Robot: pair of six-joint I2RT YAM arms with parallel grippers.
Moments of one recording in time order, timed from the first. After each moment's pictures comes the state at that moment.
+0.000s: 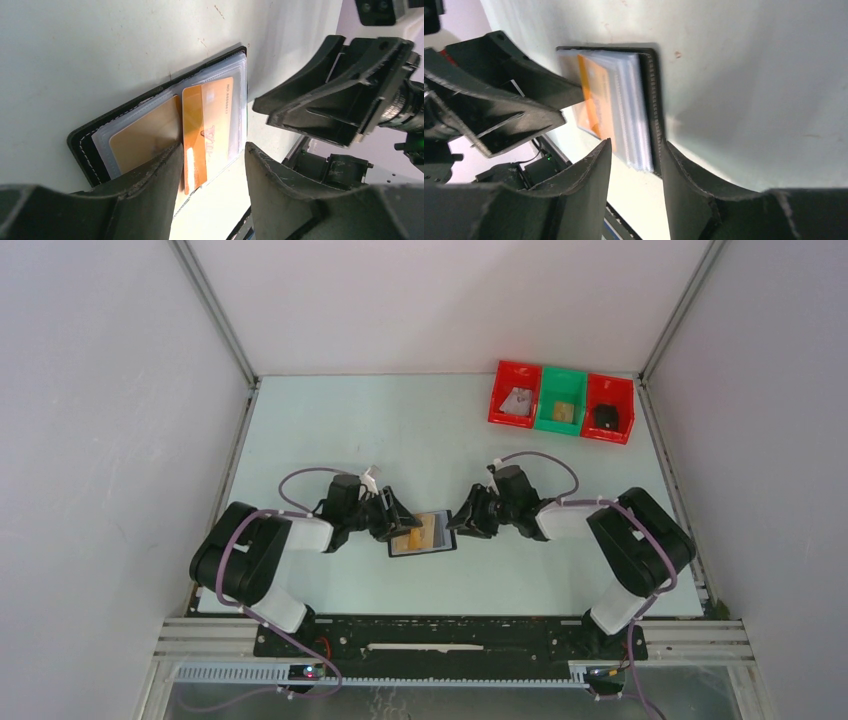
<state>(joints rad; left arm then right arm) -0.37 1.57 0.45 0.42 0.57 -0.84 0.57 1.69 0.67 0.27 -0.44 0.95</state>
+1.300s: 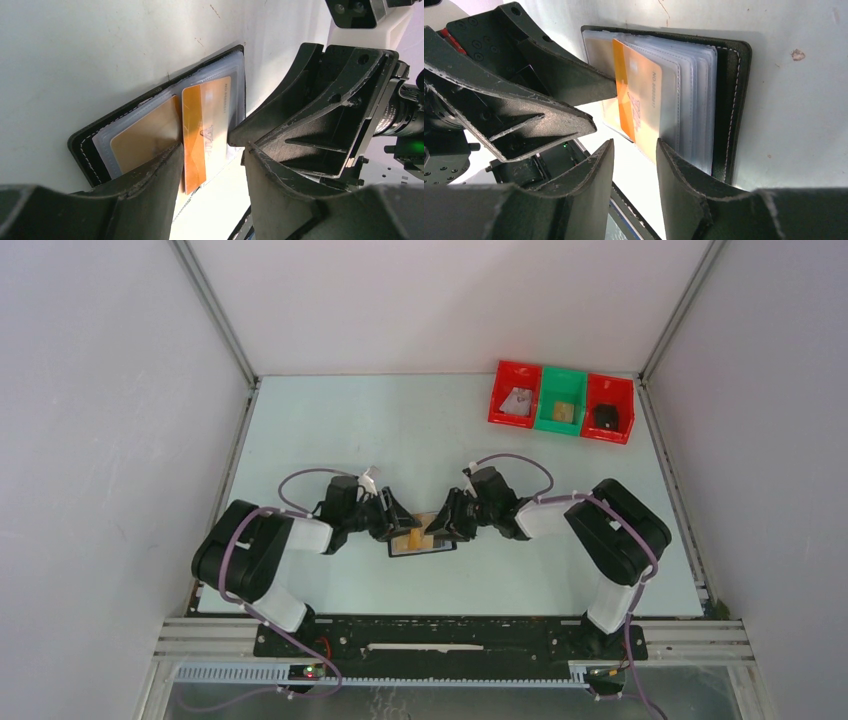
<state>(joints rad) -0.35 1.59 0.43 0.47 0.60 -0.83 0.68 1.78 0.75 0.31 -0.46 1.03</state>
